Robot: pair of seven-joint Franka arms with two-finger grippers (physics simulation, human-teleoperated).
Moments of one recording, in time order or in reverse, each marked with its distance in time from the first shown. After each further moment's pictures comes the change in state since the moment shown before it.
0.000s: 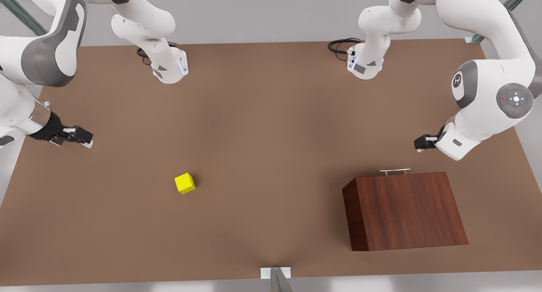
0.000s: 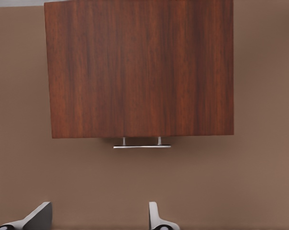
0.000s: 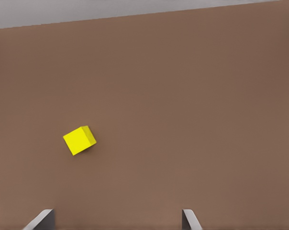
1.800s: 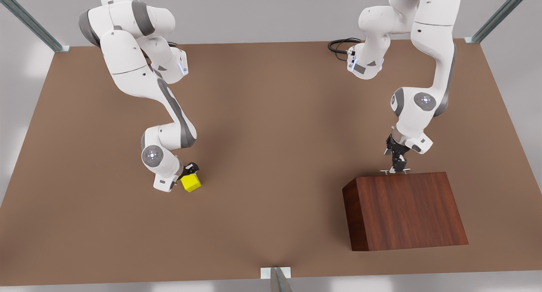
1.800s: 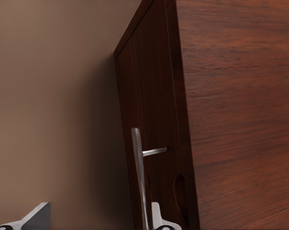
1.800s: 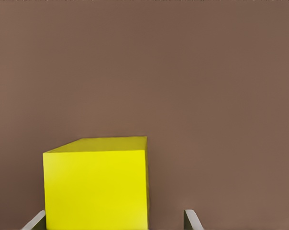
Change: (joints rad) left arm -0.004 -0.097 -0.005 -0.971 -0.054 1.274 -1.509; right arm 0.176 0.361 0.134 -0.626 0.023 0.956 -0.280
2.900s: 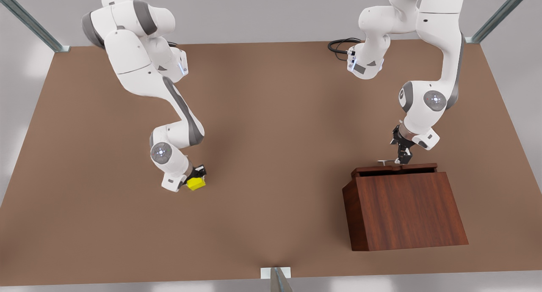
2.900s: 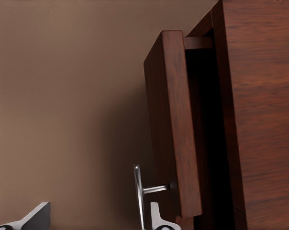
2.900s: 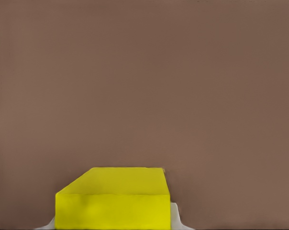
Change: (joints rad) left arm 0.003 -0.081 0.040 -0.012 0.006 -0.231 0.028; right arm 0.018 0.001 0.069 0.049 0.005 0.025 0.157
